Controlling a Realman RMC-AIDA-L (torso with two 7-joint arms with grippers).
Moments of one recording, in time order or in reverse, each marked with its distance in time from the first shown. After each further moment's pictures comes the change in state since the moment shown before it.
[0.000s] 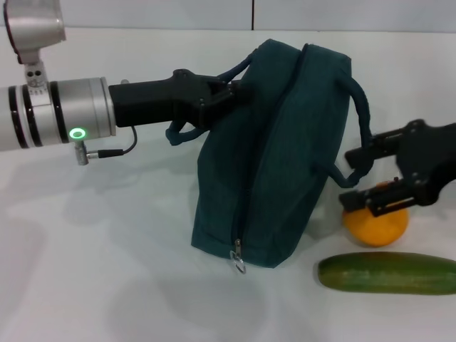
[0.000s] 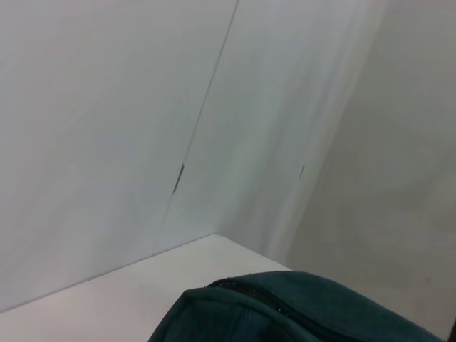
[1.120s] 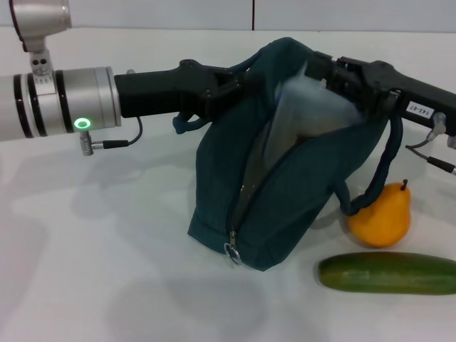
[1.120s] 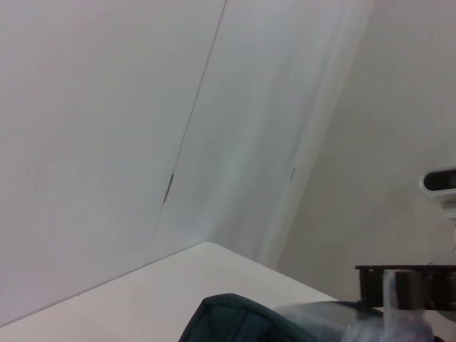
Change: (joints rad) left arm -0.027 0.003 0.000 0.000 0.000 0.004 -0.006; right arm 0.081 0.025 -0.115 0.898 0.887 0.292 -0.619
